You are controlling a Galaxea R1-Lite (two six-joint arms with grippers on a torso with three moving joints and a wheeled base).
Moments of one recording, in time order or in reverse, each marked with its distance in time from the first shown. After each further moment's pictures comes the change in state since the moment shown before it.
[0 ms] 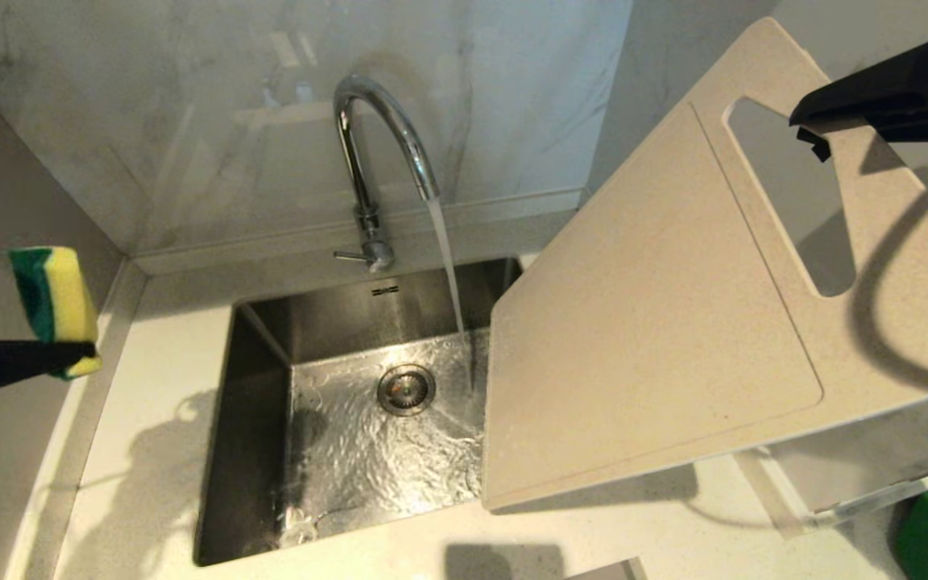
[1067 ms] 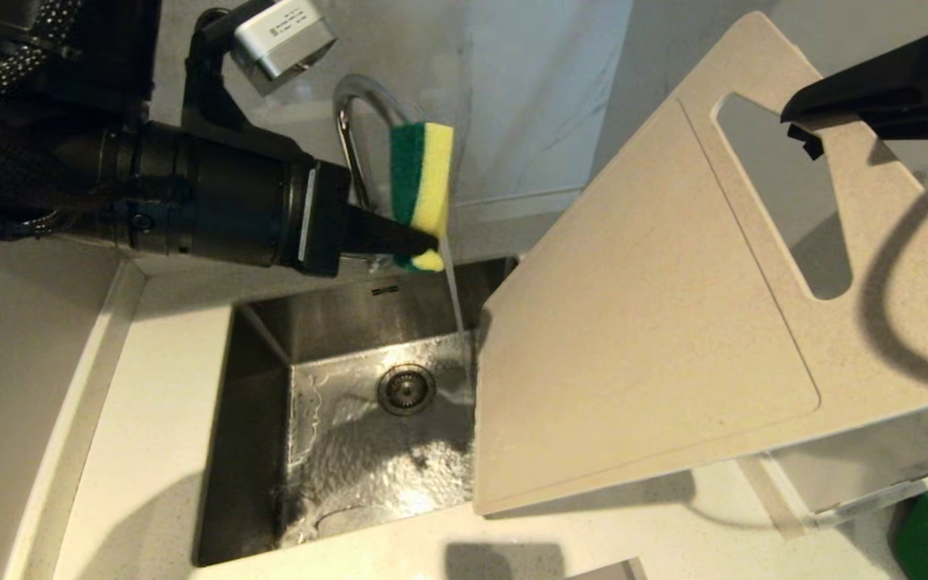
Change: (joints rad) left arm -0.639 0.558 -0.815 0.231 0.029 -0.167; right arm 0.004 0.000 0.000 -0.005 0.053 0.010
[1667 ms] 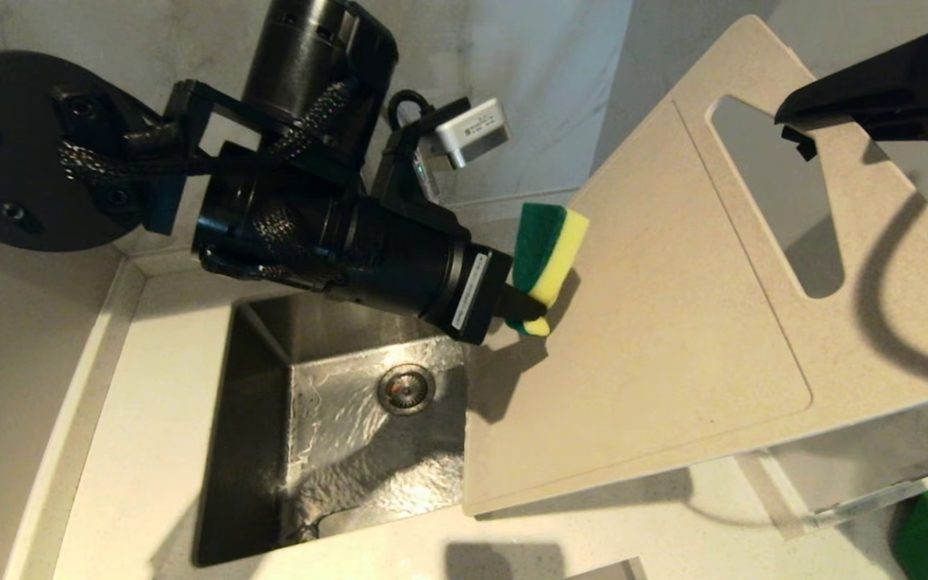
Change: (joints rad) left arm -0.107 0.251 -0.233 0.115 -0.003 0.074; right arm 0.000 0.004 0.000 -0.003 0.002 0.003
